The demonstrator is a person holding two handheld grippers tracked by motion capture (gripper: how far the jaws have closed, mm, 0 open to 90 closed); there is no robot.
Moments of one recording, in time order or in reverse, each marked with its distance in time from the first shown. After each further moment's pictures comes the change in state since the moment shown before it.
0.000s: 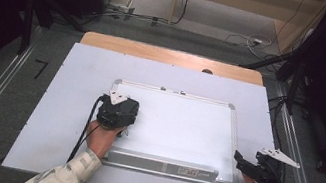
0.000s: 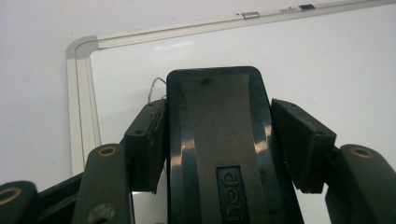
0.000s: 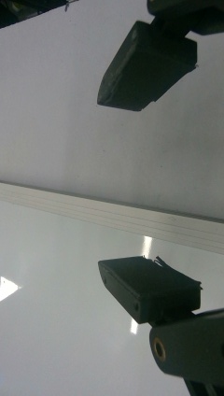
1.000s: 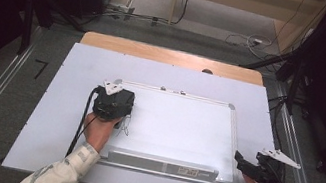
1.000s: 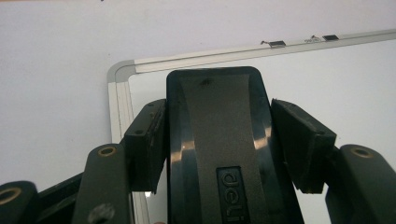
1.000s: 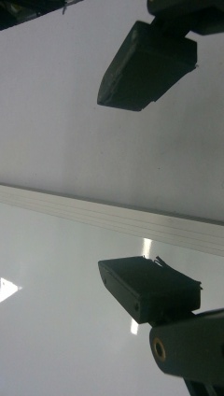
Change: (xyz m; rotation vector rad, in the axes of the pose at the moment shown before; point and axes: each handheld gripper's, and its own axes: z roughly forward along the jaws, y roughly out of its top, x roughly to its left) left arm 0.017 0.019 -0.004 -0.035 0.046 -0.051; right arm -0.001 -0.001 -0.001 0.002 -0.002 0.005
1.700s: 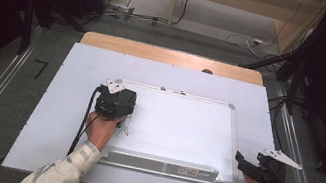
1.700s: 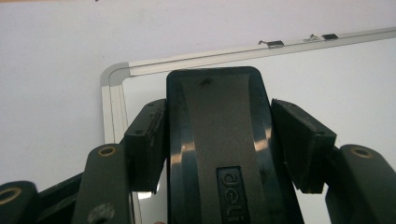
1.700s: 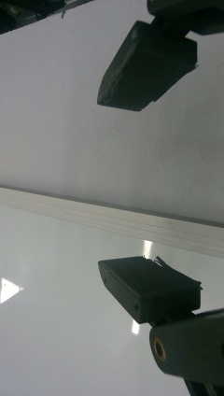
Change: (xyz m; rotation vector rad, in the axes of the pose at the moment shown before) left arm -0.003 0.004 0.005 0.013 -0.001 0.014; right arm -0.002 -0.001 -0.001 0.000 -0.004 0.008
